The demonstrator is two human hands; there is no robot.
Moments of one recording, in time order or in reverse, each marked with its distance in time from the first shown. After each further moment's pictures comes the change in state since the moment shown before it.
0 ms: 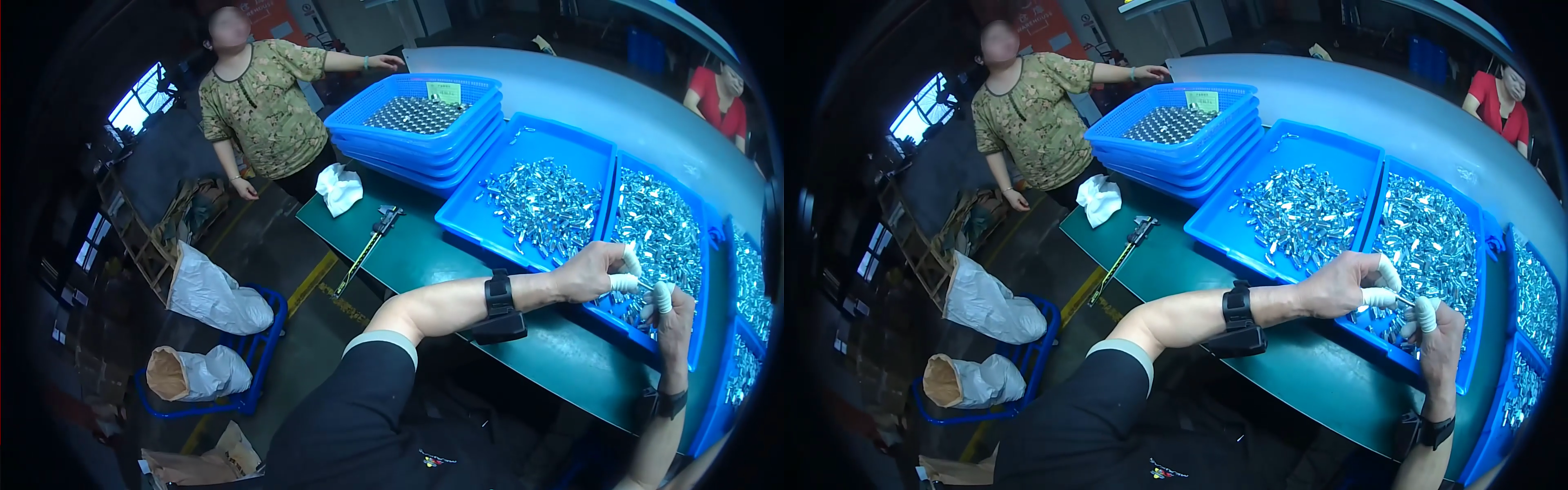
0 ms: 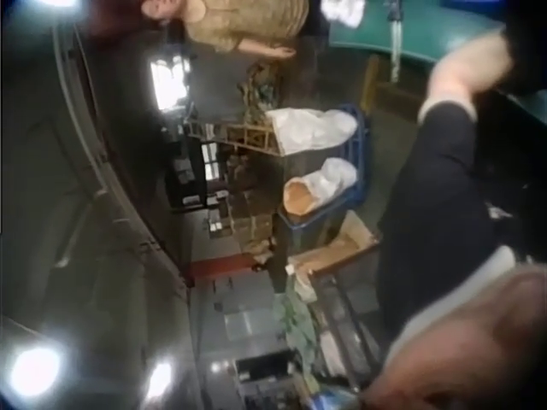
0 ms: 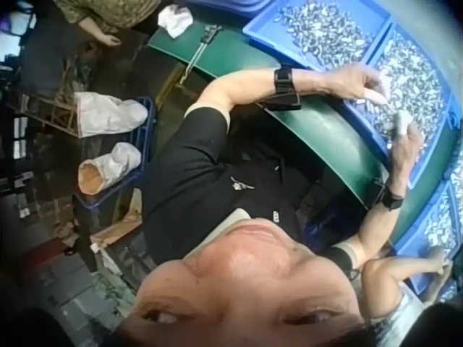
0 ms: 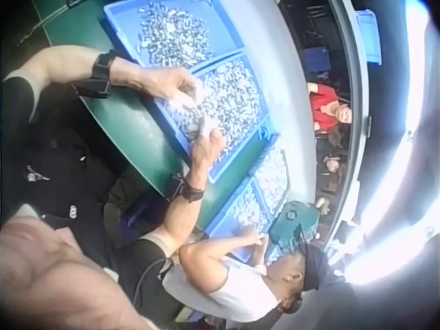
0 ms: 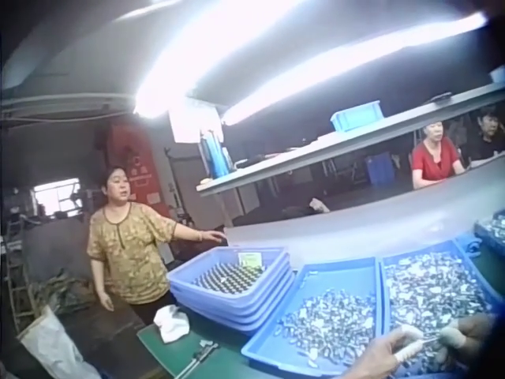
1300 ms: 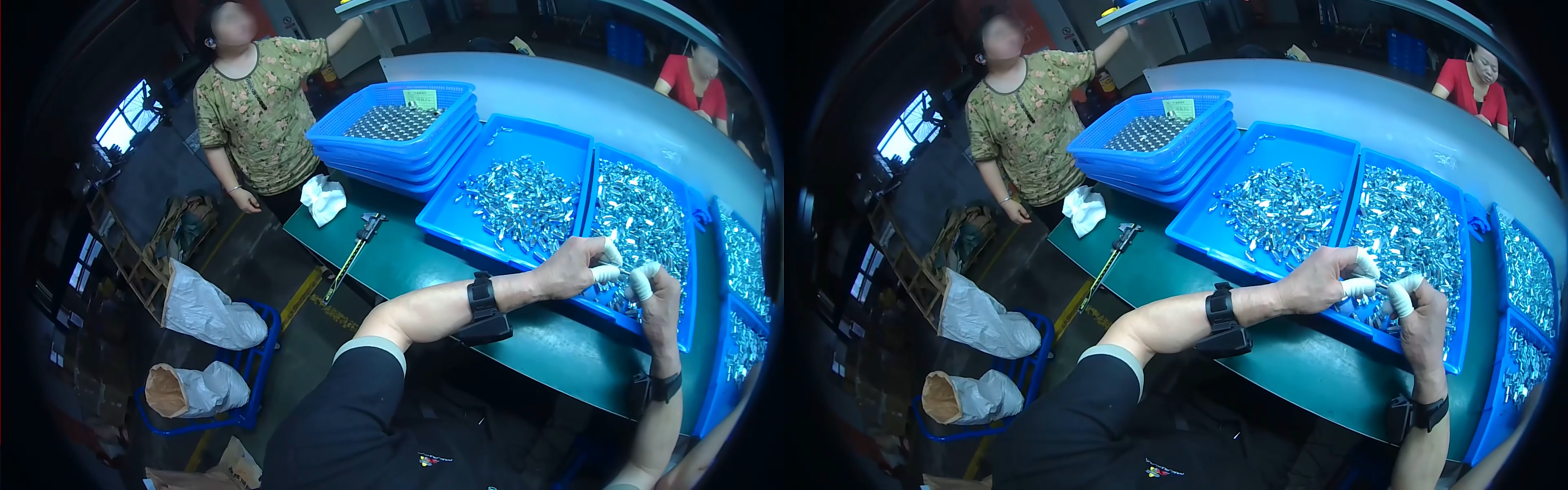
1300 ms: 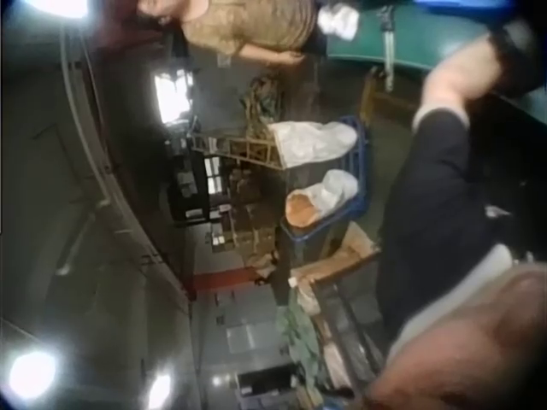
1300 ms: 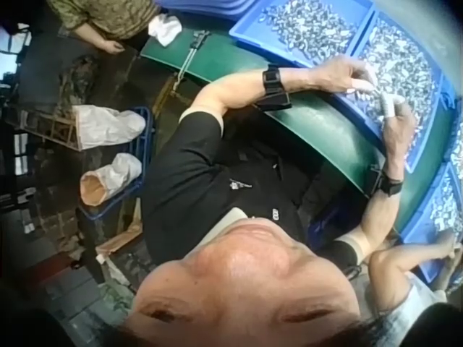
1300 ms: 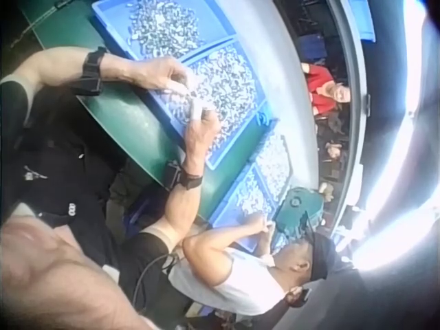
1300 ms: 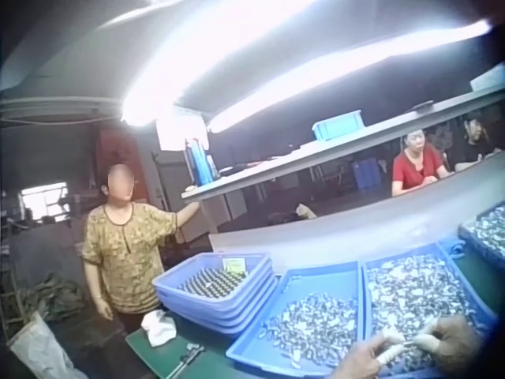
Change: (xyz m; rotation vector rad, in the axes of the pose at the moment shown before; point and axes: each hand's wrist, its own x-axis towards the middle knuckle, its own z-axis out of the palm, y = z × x) left_hand -0.004 -0.009 0.006 0.095 0.032 0.055; right_hand -0.005 -0.024 0.010 0.019 -0.013 -0.123
